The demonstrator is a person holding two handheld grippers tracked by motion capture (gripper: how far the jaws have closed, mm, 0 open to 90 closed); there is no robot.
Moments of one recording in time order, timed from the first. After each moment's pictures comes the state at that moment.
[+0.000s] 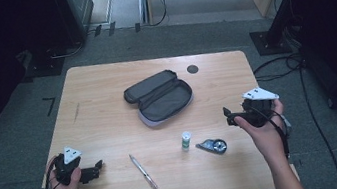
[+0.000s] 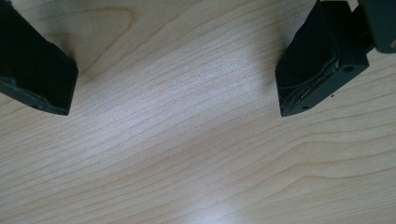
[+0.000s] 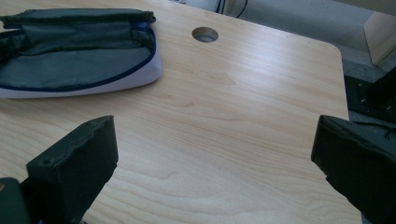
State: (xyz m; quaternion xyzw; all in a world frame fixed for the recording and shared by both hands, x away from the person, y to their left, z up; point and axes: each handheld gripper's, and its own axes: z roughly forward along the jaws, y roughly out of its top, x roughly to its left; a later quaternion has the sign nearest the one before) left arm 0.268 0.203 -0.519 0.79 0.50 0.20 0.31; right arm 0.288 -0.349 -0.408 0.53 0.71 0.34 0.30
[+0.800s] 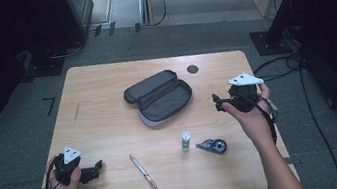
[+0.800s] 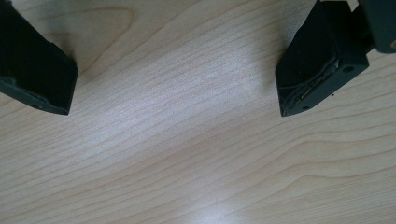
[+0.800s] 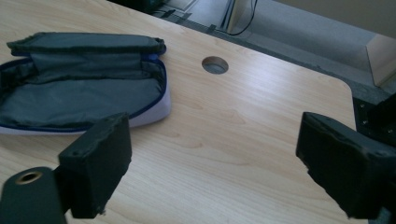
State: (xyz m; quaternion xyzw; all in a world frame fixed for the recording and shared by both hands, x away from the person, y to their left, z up) left arm 0.268 0.203 -0.519 0.79 0.50 0.20 0.31; right arm 0.327 -0.322 -0.389 0.51 0.72 0.35 0.31
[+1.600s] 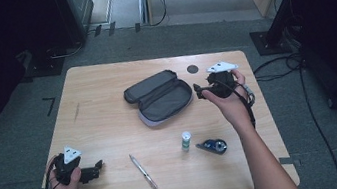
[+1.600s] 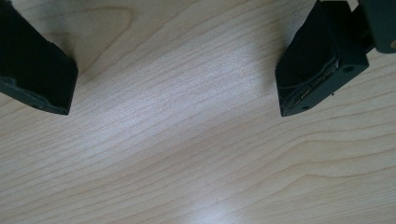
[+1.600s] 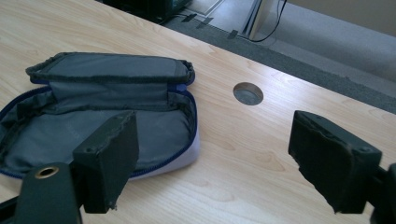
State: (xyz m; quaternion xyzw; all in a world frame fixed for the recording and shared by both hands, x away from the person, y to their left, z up) left arm 0.268 0.203 -0.519 0.79 0.49 0.20 0.31; right arm 0.382 -0.282 -0.392 0.49 0.74 0.37 0.28
